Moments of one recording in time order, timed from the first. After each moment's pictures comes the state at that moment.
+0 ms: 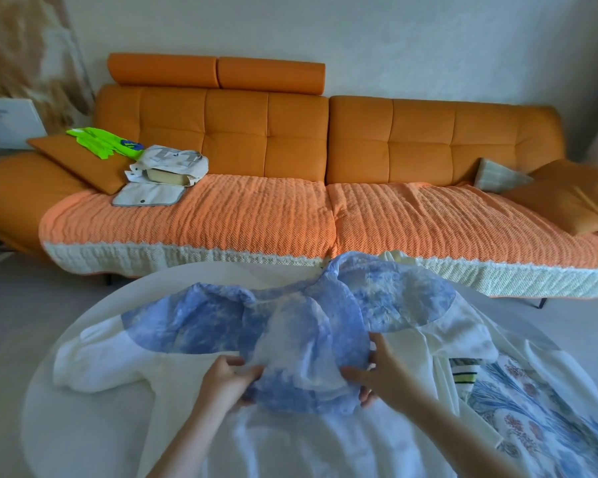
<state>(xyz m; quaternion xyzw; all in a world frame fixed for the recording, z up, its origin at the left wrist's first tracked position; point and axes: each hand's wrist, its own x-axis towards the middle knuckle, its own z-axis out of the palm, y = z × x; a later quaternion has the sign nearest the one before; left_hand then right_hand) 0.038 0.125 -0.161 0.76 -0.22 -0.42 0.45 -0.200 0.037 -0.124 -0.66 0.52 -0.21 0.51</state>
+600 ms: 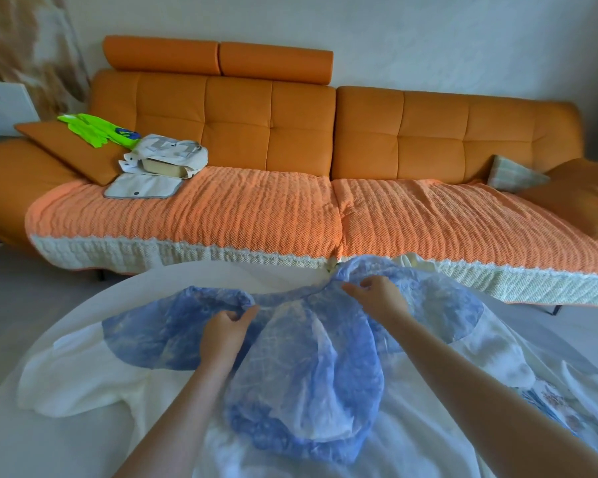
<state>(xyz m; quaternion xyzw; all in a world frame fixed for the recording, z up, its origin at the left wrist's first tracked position) 0.081 0.033 -0.156 0.82 -0.33 -0.22 0.40 -0.134 -0.090 -0.099 -0.73 0.61 -0.18 0.27</state>
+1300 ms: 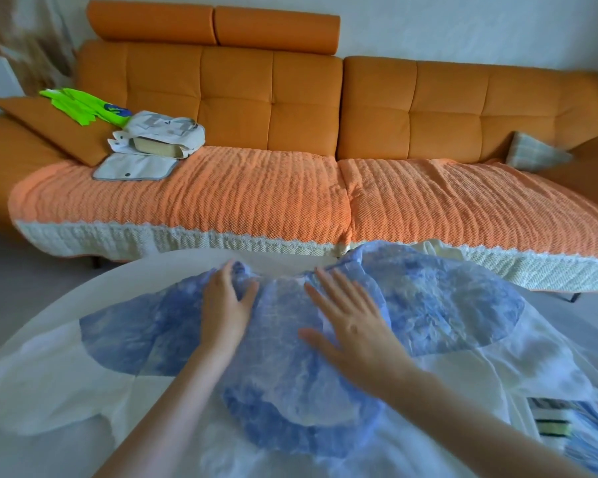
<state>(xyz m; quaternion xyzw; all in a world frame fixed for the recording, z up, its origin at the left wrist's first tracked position) 0.105 -0.004 -0.175 0.75 -0.44 -0.08 0.48 -0.106 -0.031 -0.138 -0.92 0.32 -0.23 -0.02</state>
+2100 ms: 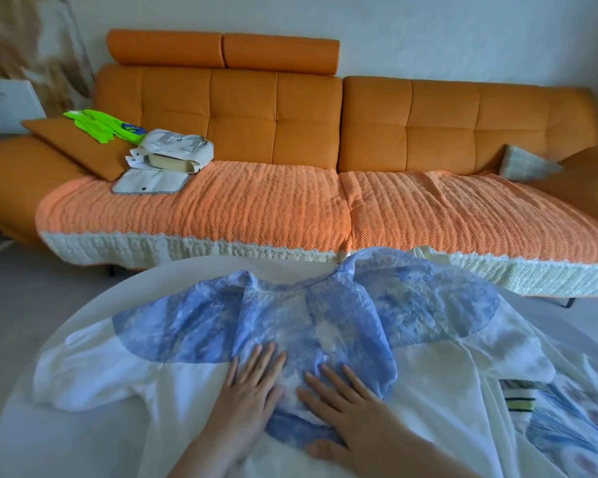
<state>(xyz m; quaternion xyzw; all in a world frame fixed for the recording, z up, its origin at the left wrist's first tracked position) 0.060 0.105 -0.232 0.72 -0.69 0.00 0.11 -0.153 0.038 -0.198 -0.97 0.24 0.07 -0.01</state>
